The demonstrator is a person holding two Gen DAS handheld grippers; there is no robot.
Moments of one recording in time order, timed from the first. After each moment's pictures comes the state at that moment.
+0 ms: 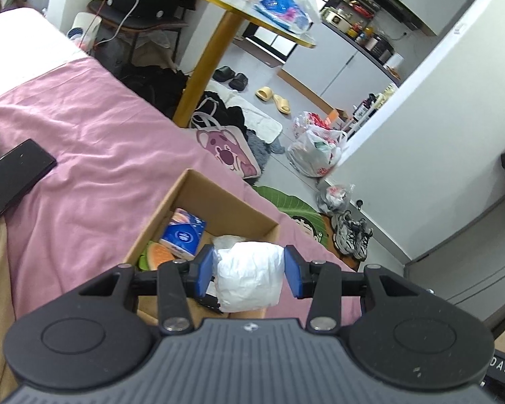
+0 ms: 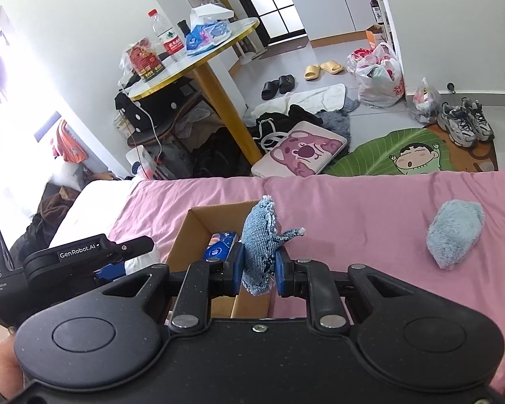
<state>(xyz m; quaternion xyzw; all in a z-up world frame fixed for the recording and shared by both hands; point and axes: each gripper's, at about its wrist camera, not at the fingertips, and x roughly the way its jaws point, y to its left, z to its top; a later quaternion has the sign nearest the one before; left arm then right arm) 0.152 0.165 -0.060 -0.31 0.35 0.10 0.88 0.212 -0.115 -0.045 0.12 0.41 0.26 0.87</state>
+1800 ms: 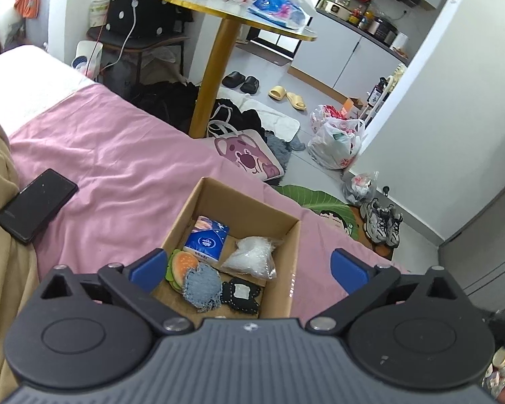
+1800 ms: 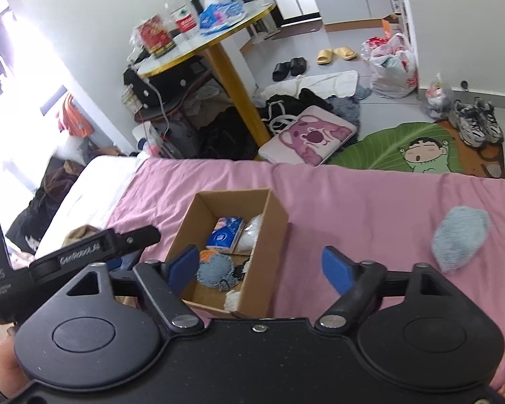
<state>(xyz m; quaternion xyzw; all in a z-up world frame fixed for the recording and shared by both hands) 0.153 0.141 -0.043 -0.23 0.37 0.12 0.89 0.222 -0.110 -0.030 0.09 0.44 0.28 0.85</state>
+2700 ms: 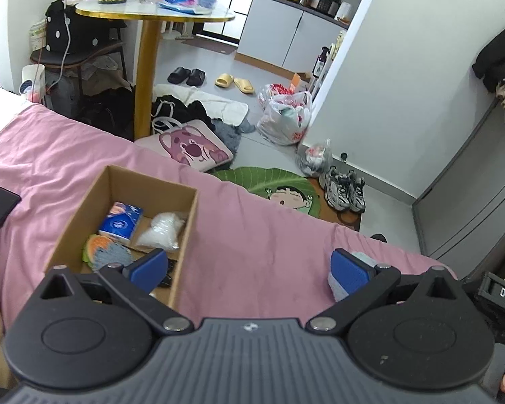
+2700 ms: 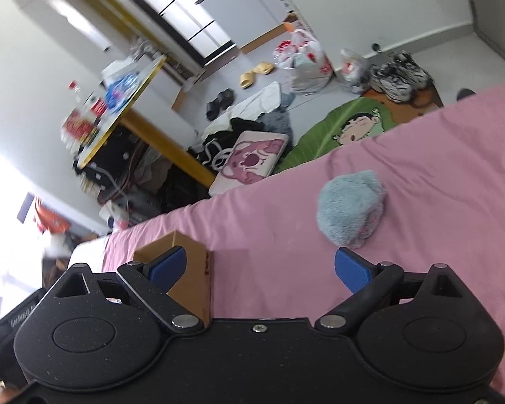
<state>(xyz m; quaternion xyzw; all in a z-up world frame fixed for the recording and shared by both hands) 0.170 0.022 -0.033 -0.17 0.39 0.05 0.90 0.235 -0.268 -0.093 0.27 0.43 0.17 0.85</state>
